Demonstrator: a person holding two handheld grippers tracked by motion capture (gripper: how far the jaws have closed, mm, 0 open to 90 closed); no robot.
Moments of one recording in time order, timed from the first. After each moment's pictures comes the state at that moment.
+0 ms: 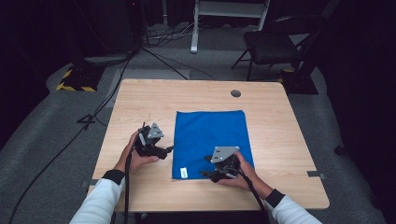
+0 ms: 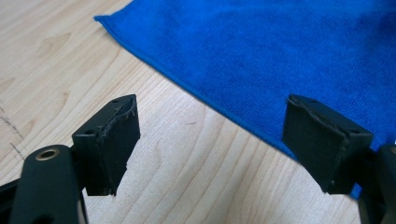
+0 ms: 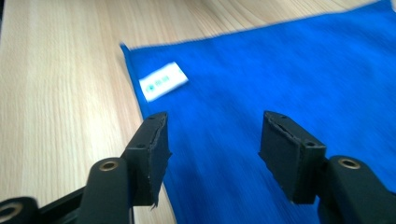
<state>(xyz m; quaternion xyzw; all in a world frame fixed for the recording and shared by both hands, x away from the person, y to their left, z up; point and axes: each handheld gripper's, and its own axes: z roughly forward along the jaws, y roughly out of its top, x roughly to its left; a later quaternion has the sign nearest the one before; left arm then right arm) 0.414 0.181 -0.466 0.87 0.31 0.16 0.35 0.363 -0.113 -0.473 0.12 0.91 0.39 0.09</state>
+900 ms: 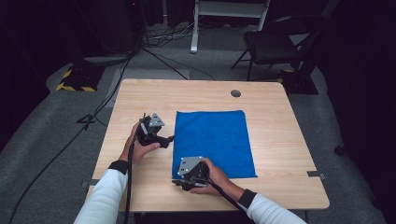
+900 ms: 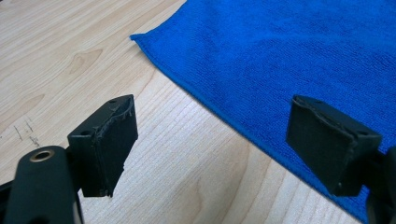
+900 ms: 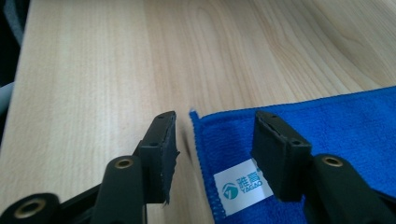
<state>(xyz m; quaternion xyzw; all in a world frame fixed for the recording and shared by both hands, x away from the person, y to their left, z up) 0.446 0.180 -0.466 0.85 0.33 0.18 0.36 0.344 -0.027 -0.491 0.06 0.92 0.38 0.09</state>
